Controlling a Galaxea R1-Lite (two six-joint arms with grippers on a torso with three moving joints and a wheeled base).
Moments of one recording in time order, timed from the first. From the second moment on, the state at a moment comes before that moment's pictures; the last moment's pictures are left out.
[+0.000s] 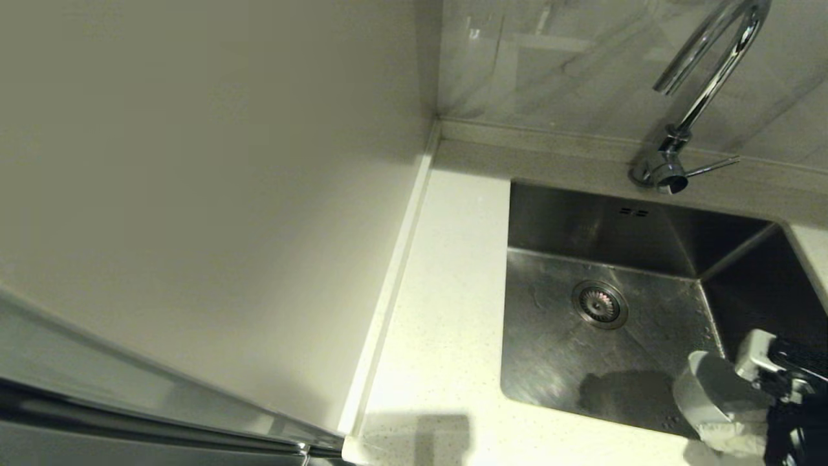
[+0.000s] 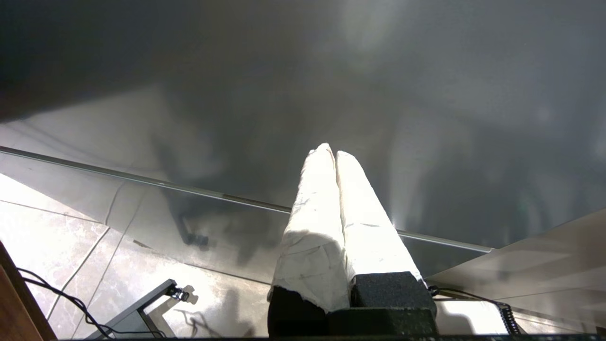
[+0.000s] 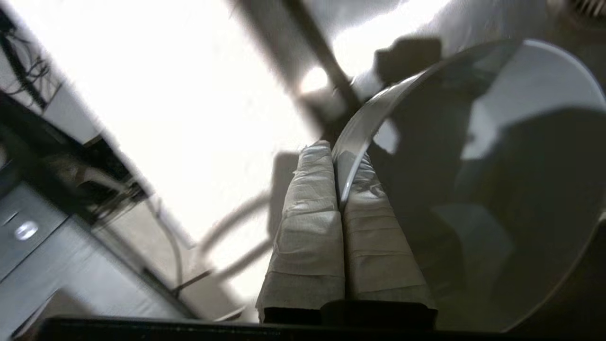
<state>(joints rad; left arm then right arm) 0.00 0.00 0.00 0.00 0.02 -0.02 -0.05 1.30 -0.58 0.22 0.39 -0.70</state>
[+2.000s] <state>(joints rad) 0.00 0.00 0.00 0.00 0.02 -0.02 -0.13 2.34 -1.18 -0.60 -0.16 -0.39</state>
